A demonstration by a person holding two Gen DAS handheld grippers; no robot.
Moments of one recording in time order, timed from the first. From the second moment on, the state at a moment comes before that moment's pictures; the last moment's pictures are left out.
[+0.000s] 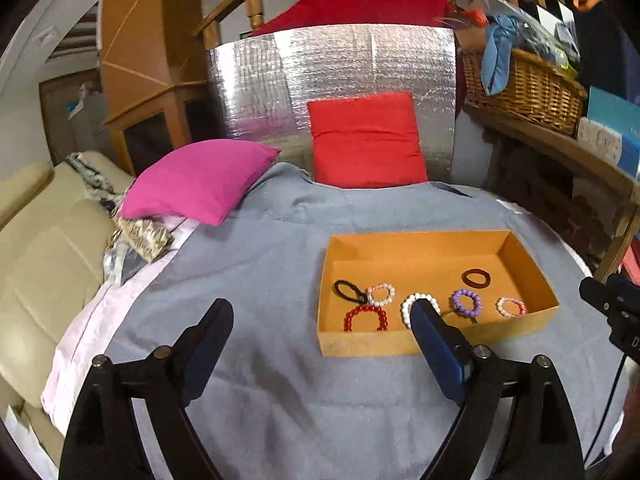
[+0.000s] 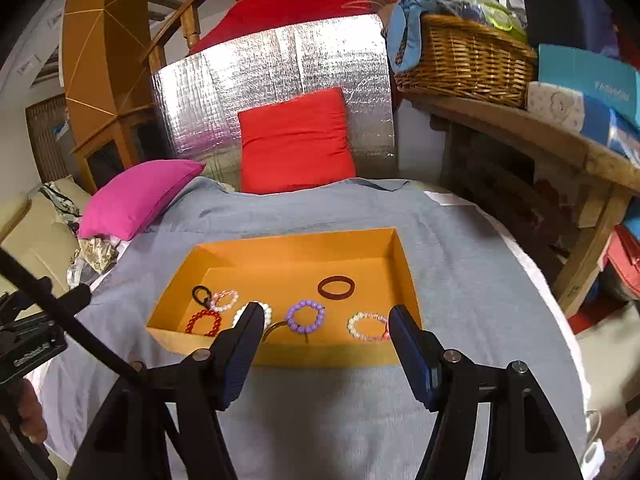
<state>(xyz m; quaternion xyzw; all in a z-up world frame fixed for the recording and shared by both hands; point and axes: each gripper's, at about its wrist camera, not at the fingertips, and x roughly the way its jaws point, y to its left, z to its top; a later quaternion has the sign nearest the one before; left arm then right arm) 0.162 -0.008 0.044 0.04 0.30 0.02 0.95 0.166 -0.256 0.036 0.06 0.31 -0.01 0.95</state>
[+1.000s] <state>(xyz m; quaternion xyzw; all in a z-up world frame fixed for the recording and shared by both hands) 0.157 0.001 0.050 0.03 0.28 0.06 0.96 0.162 -0.214 0.061 0.04 0.34 -0.03 0.94</state>
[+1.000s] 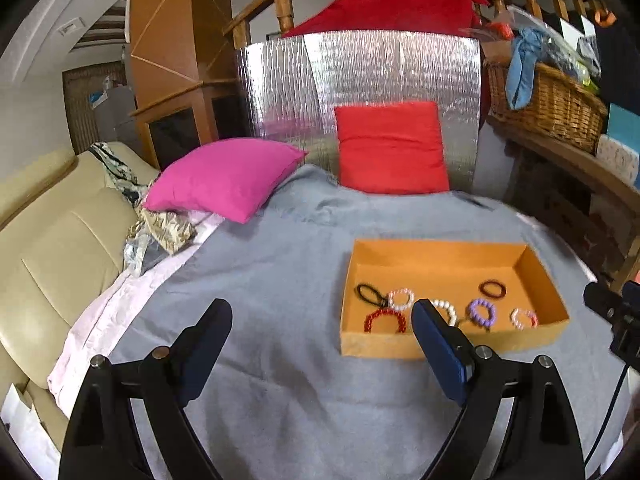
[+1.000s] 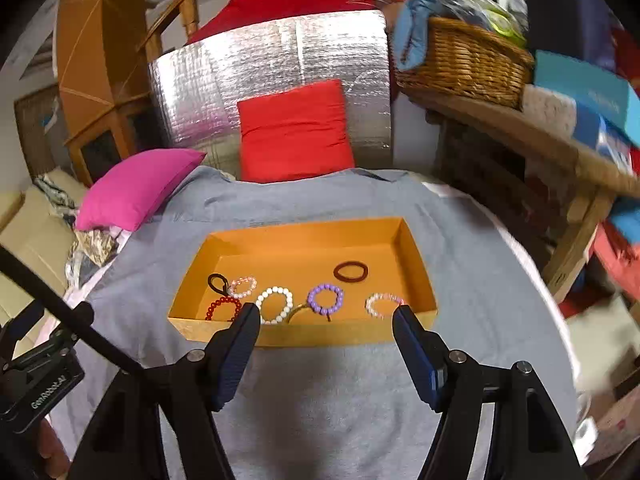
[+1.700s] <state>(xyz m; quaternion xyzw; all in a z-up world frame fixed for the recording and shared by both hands) 0.189 -0.025 0.030 0.04 0.31 0.03 0.95 0.187 -0.242 0.021 0.07 0.32 -0.05 0.94</state>
